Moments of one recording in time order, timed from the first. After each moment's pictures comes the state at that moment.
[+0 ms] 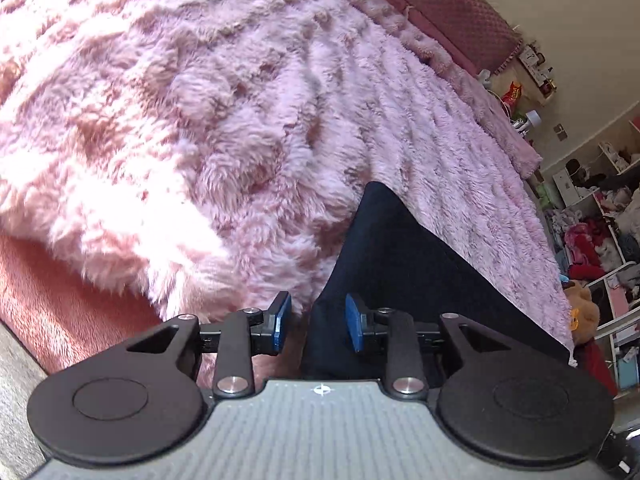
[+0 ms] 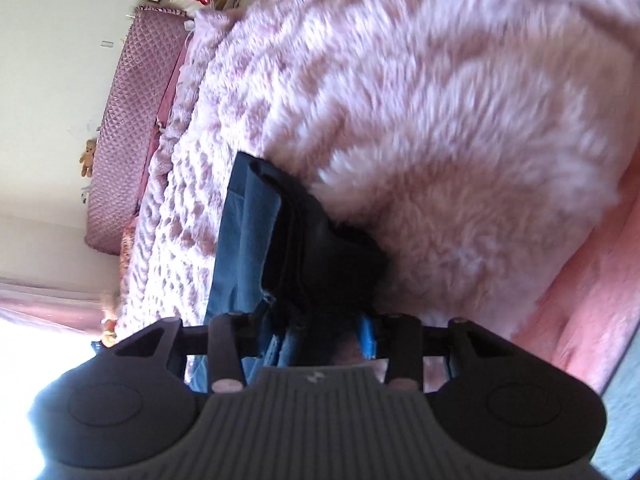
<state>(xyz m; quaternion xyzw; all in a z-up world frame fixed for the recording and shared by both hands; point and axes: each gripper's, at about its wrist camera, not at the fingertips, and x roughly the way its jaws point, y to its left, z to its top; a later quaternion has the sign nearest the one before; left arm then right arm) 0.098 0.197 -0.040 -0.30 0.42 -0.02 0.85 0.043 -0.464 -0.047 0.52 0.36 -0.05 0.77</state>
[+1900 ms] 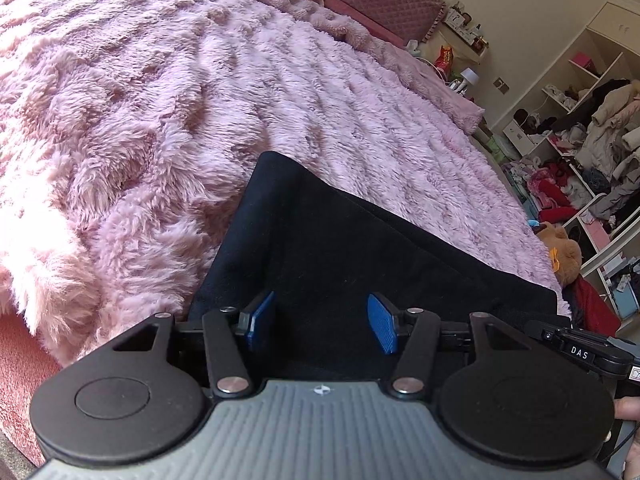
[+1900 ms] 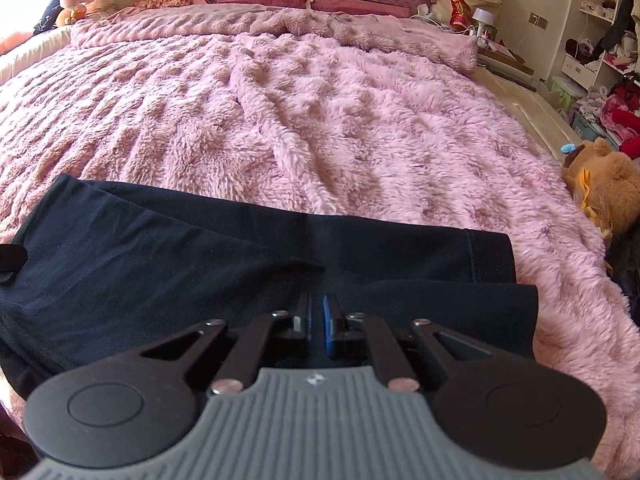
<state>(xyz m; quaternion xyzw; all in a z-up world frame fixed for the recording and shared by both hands) 0.107 0.135 -0.048 -0.24 0.40 -0.11 0.88 0.127 -0.273 -0.003 -0.06 0.41 0.03 0.91</state>
